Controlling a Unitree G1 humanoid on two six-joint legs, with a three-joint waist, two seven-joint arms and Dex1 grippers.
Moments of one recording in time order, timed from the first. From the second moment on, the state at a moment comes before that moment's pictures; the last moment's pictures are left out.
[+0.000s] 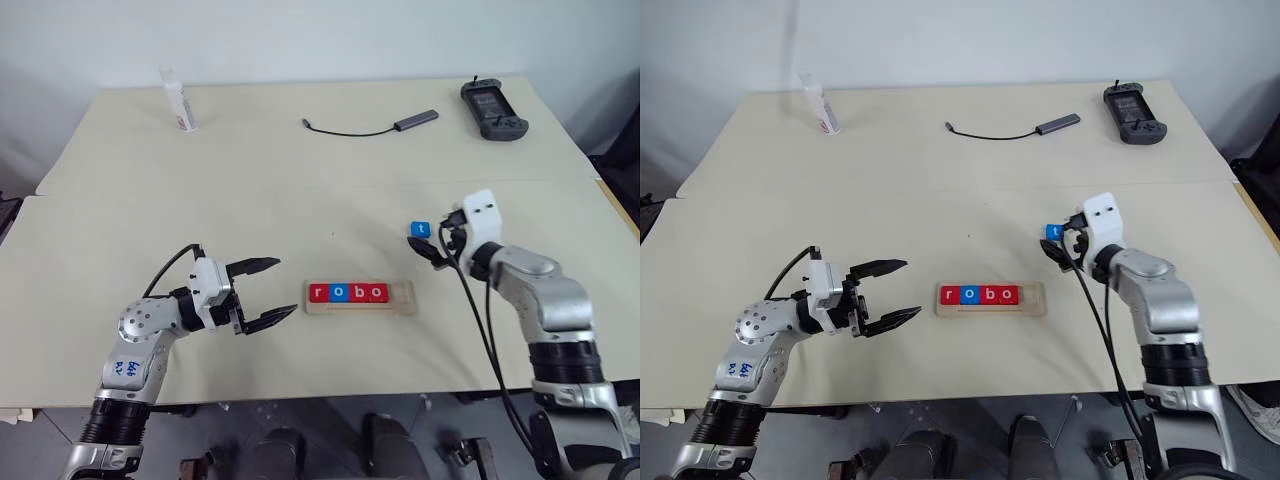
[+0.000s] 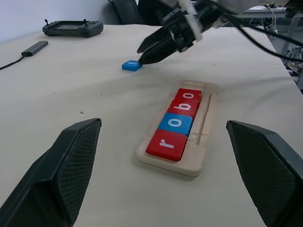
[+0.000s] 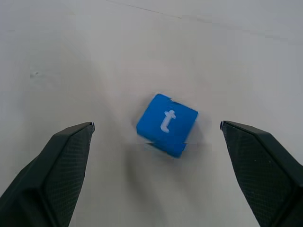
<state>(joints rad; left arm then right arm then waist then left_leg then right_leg) -0.20 0.51 0.03 -0.03 -0.42 -0.05 -1.00 -0.59 -0.45 -0.06 0.12 0.20 0.73 0.40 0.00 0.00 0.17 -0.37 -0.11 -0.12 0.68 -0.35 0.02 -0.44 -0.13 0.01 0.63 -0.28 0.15</state>
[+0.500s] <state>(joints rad) -0.19 0.51 0.03 -0.04 -0.42 -0.05 -0.99 -0.62 -0.36 -0.06 0.15 0.18 0.73 0.27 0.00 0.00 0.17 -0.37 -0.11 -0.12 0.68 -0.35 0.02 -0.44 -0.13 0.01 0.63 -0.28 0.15</state>
